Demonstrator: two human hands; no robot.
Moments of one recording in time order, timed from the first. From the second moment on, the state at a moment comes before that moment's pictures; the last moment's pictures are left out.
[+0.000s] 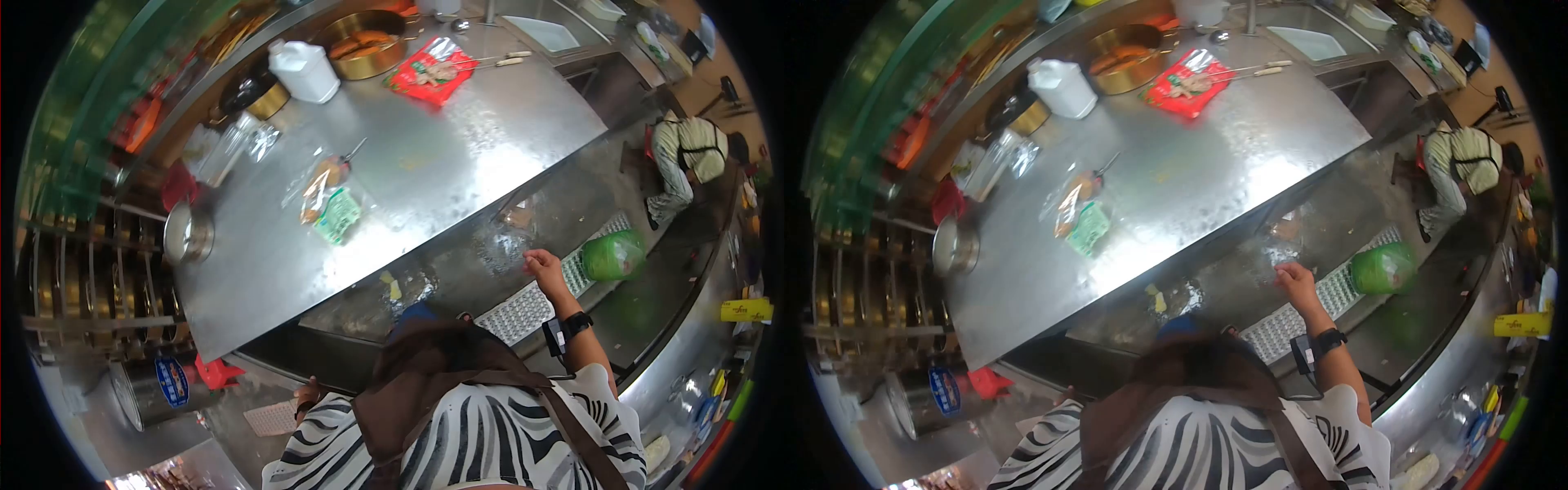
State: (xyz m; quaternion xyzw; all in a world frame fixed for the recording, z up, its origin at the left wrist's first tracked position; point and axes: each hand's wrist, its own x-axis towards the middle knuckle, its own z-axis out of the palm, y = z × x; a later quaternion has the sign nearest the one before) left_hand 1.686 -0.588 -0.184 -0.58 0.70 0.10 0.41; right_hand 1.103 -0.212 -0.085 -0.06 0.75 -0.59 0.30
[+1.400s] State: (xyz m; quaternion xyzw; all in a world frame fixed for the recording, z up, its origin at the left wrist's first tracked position) left_hand 0.896 -0.335 -0.064 -0.13 0.75 0.48 0.45; right_hand 0.683 0.155 -0.107 0.12 0.81 -0.56 0.15
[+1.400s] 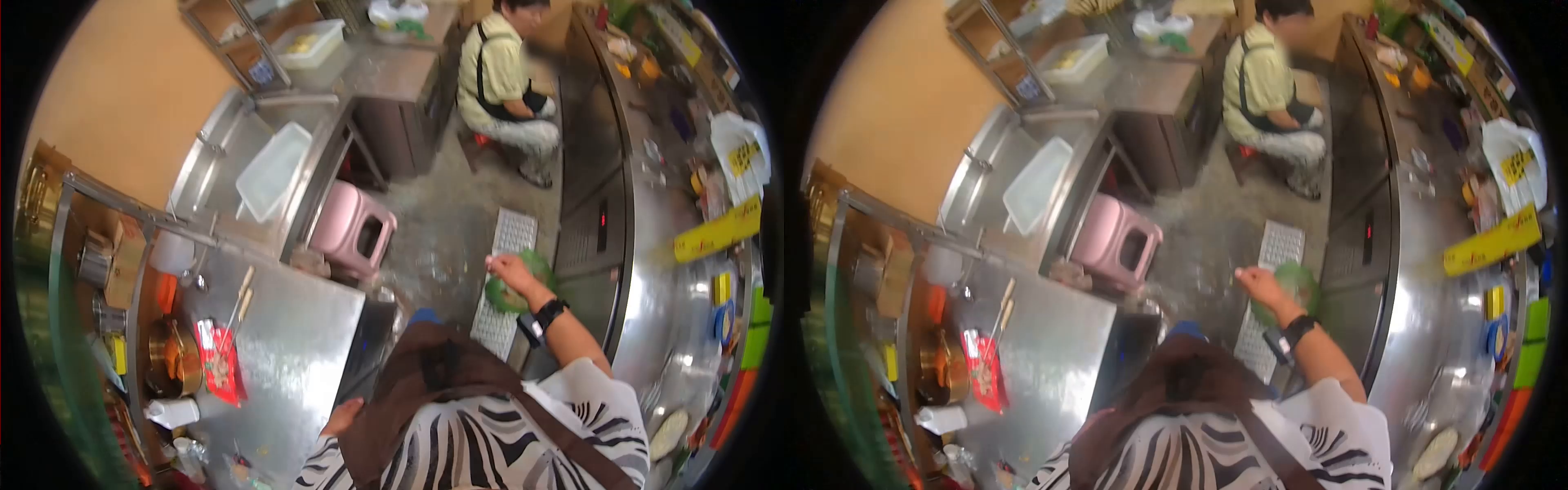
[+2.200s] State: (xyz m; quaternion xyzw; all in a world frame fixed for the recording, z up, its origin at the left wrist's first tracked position) left_hand 0.450 -0.211 0.018 -0.26 0.78 0.54 0.19; right_hand 0.109 0.184 0.039 -0.10 0.80 -0.60 -0.02
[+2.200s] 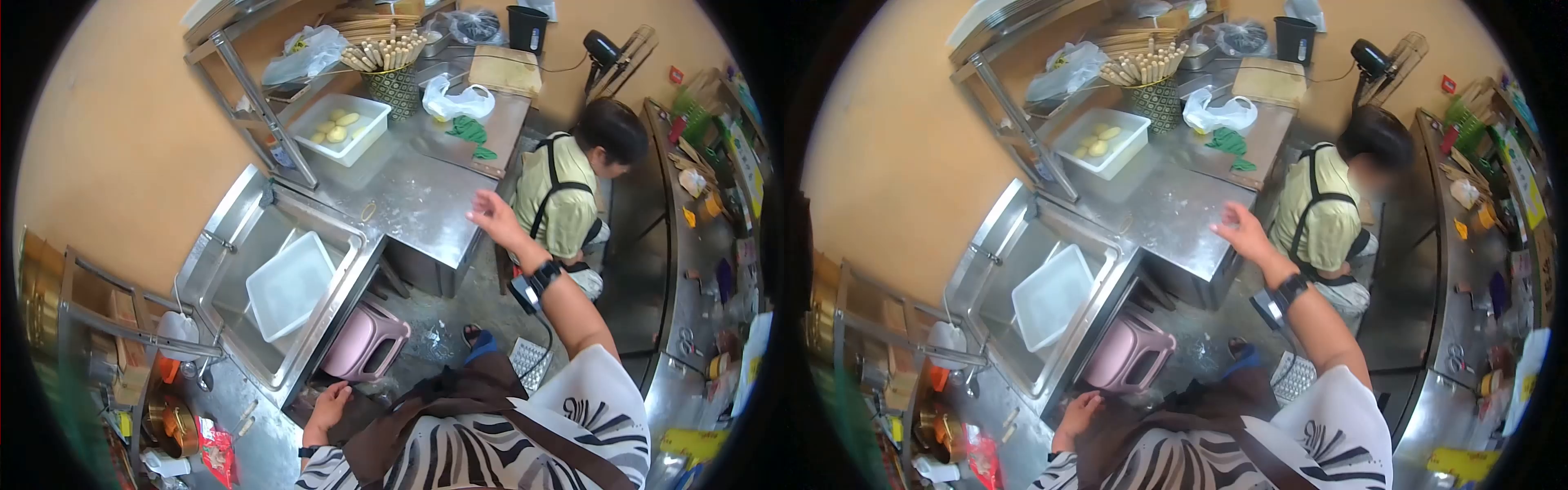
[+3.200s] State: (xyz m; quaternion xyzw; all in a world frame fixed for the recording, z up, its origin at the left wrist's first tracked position) left_hand 0.428 -0.018 0.043 -0.60 0.66 0.45 0.07; right_hand -0.383 -0.001 0.123 -0.12 0.74 -0.53 -0.39
